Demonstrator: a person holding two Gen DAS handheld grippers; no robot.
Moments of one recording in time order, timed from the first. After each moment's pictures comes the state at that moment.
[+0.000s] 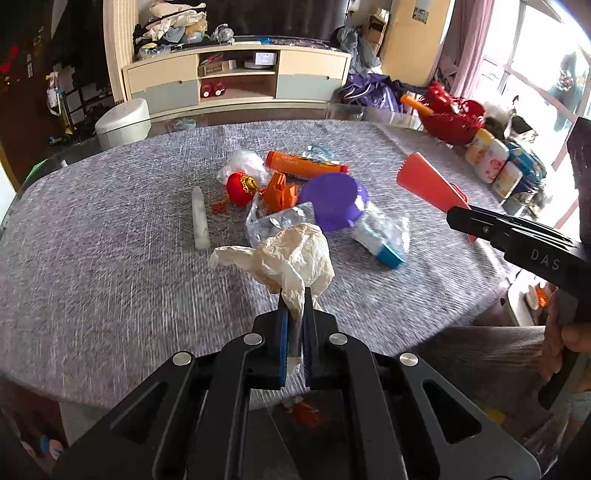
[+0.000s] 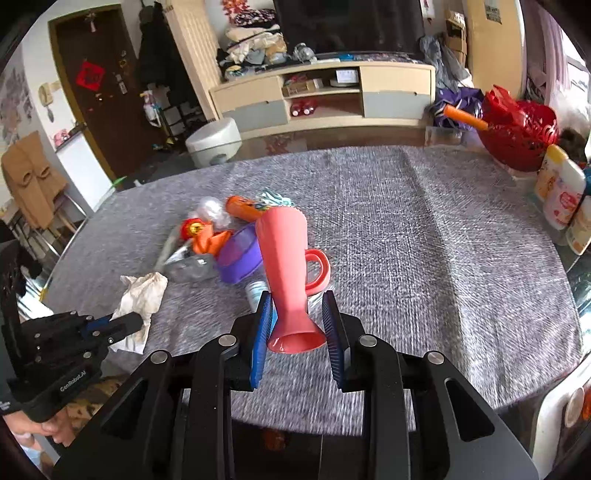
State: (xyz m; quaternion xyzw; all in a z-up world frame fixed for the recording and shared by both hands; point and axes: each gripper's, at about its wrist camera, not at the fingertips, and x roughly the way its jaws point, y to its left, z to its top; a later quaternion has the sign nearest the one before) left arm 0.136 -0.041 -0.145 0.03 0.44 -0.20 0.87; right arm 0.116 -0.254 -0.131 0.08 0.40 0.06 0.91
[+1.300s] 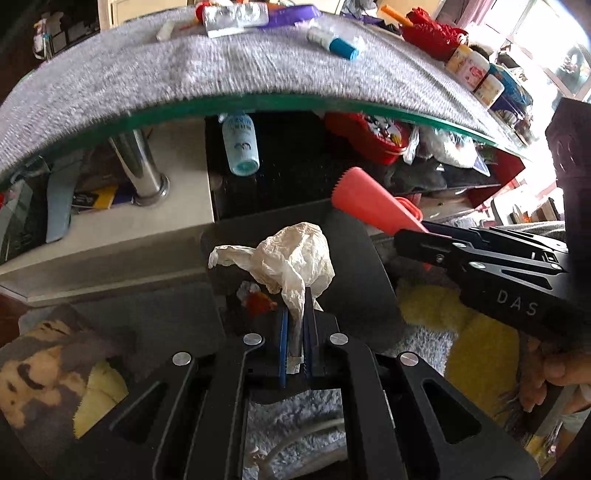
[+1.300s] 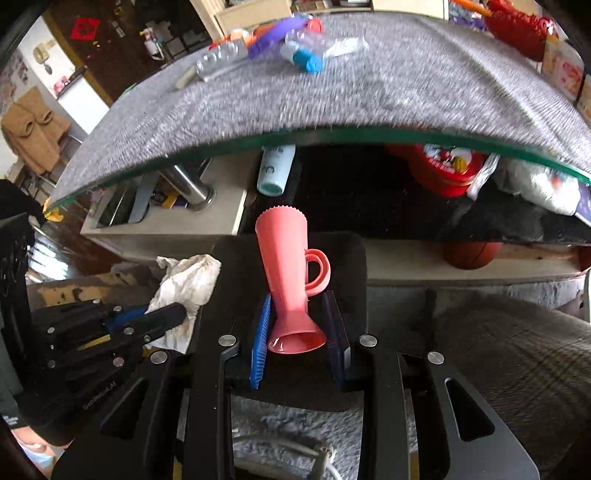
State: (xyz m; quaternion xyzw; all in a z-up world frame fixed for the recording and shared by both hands) left arm 0.017 -0.048 -0.261 0.02 0.55 -0.22 0.81; right arm 0.011 -0.207 -0.260 0.10 0.54 0.09 0.83
